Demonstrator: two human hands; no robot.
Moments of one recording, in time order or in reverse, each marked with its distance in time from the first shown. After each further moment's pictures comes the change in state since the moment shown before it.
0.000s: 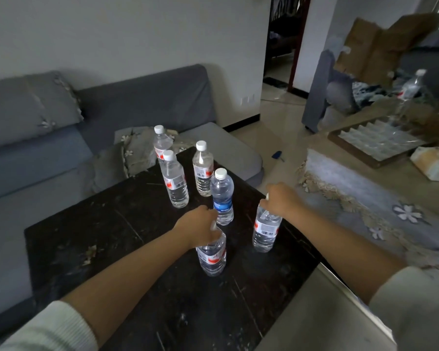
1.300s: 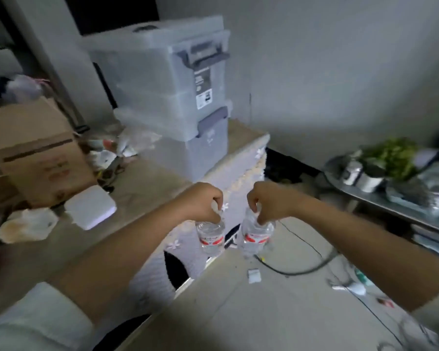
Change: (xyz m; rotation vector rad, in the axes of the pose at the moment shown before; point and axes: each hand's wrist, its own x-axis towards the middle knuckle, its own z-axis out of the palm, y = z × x) left_hand -0.023 0.587 0.058 0.386 -0.284 1.755; right_hand -0.407 0.316 -0.086 0.227 0.293 1.138
